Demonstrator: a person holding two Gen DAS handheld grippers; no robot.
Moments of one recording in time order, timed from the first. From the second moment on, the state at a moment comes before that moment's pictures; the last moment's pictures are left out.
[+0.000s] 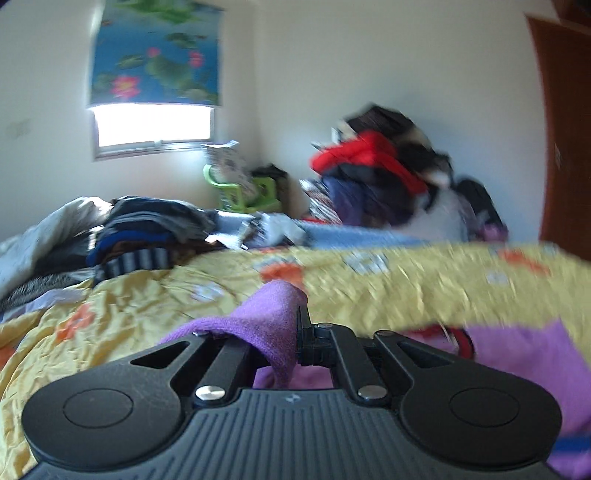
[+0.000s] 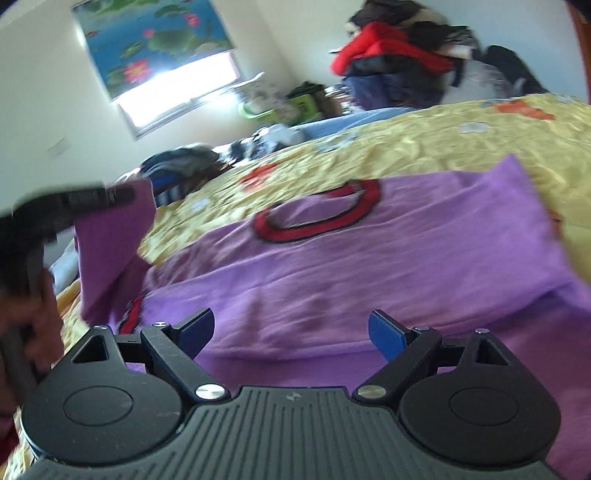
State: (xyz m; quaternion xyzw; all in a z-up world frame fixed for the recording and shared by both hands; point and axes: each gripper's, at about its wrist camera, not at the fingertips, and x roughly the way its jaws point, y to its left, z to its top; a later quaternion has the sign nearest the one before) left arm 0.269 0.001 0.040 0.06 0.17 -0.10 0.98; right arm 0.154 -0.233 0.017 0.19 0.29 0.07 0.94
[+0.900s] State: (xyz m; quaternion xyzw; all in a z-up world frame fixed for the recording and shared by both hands) left arm 0.214 -0.137 -0.093 0.53 0.10 -0.15 0.83; right arm 0.193 -0.298 0.021 0.22 0.31 0.07 0.92
